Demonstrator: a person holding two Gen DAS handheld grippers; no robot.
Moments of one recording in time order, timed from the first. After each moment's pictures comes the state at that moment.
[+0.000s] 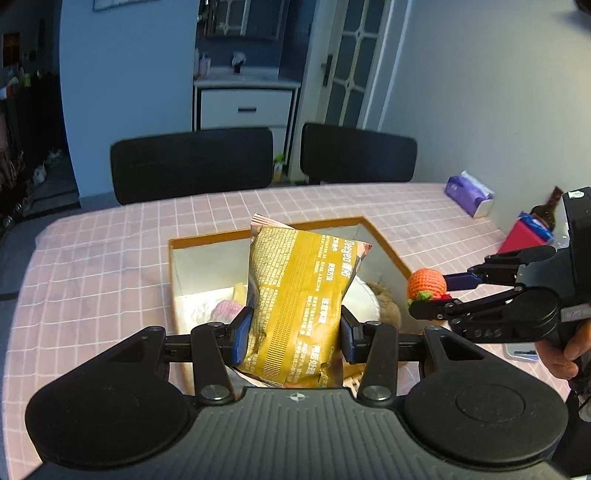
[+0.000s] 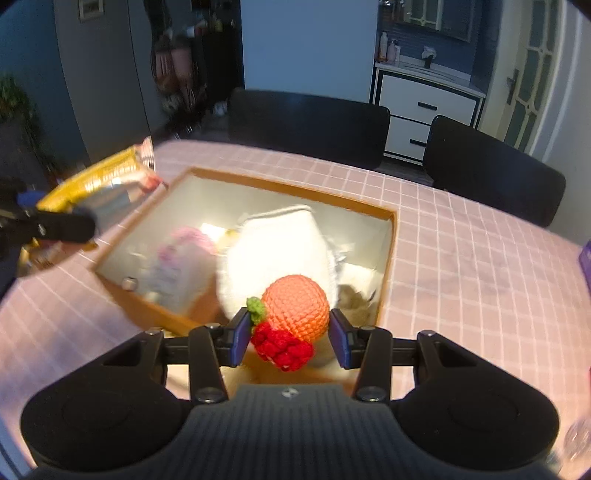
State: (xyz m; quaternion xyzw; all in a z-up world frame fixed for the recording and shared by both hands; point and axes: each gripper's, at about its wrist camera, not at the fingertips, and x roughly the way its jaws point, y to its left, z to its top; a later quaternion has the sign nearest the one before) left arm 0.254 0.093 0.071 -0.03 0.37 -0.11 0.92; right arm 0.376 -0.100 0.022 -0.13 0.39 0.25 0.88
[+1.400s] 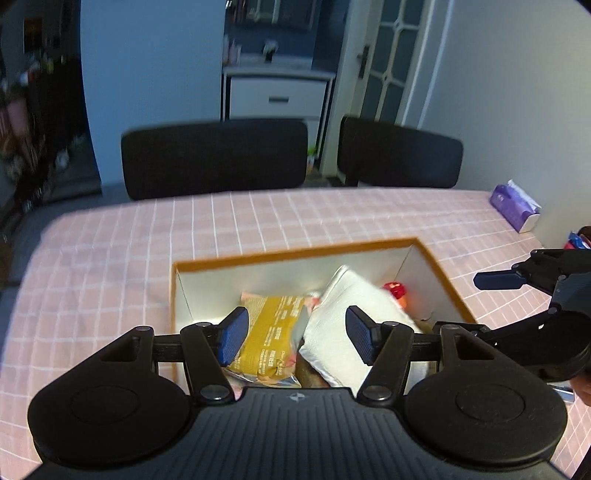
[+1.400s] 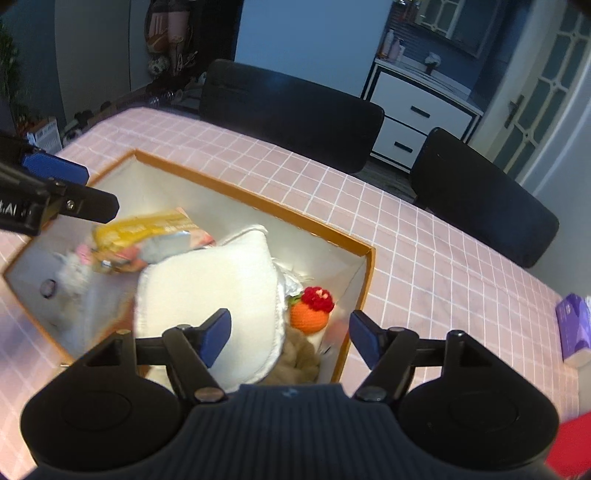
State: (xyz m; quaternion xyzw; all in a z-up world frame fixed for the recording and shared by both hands) left arm 0.316 0.093 0.058 -0.03 0.38 -0.05 0.92; right arm 0.422 -0.076 0.031 -0.18 0.39 0.22 0.87
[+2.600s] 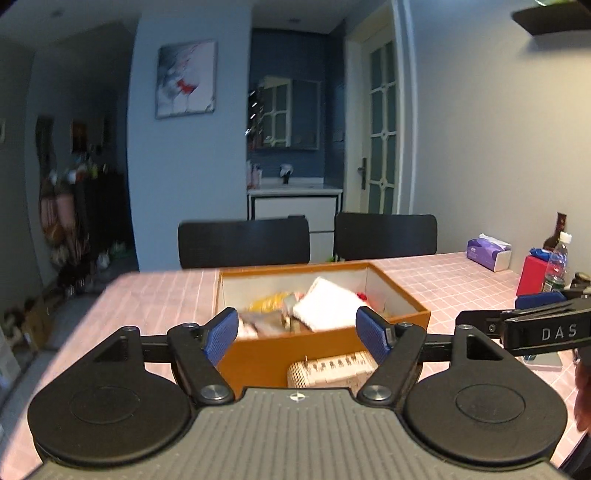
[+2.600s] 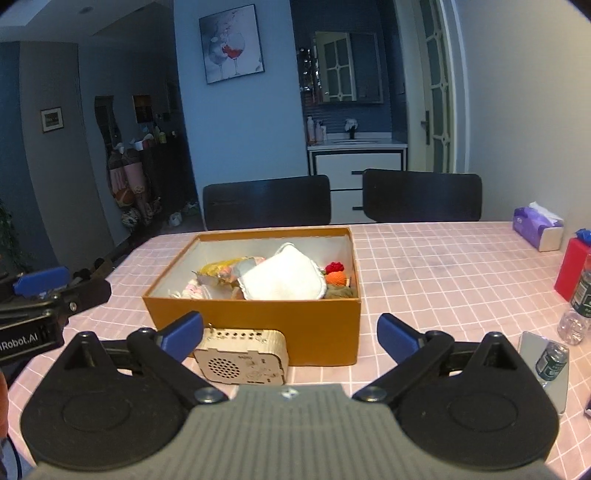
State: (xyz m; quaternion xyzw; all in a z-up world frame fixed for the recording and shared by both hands) left arm 0.085 0.042 0.035 -0.01 0.17 0.00 0.99; right arm 0.171 -0.138 0.030 0.02 0.24 0.16 0.96
